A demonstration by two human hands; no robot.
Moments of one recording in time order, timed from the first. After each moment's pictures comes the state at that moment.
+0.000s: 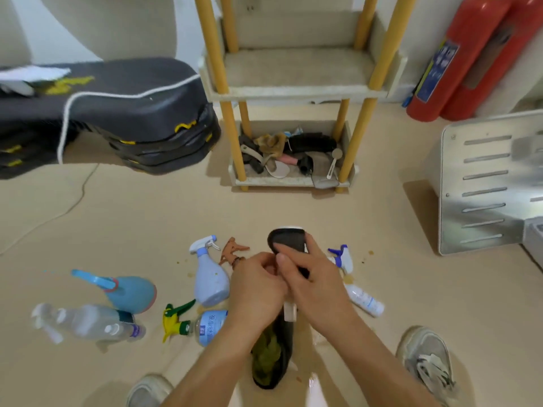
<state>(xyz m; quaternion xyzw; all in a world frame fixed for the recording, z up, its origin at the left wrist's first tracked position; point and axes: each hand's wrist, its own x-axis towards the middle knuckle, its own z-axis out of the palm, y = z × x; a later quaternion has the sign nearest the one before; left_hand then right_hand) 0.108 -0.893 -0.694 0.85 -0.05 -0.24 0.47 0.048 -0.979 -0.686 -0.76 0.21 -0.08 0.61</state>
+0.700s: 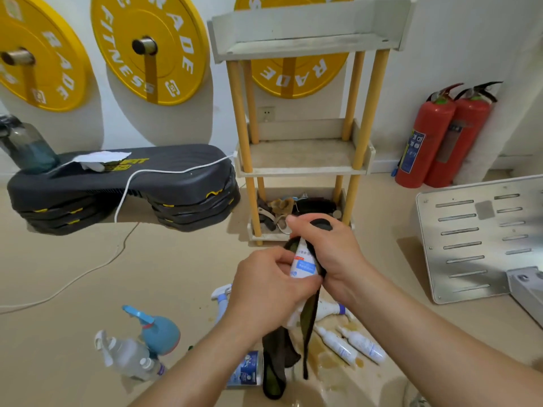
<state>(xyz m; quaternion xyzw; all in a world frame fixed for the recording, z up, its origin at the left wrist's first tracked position) 0.069 -0.864 -0.537 0.86 -0.18 -0.12 0.47 0.055 -0.983 -0.534 -0.53 0.27 -0.15 0.79</state>
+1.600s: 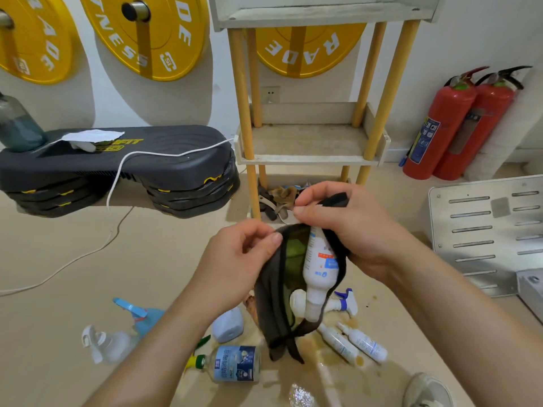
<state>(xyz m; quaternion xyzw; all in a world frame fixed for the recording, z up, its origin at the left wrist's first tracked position) 0.128 -0.842 -0.535 0.83 -0.24 -0.11 0.49 0.069 -1.015 -0.501 -0.69 0.14 -0.07 0.71</state>
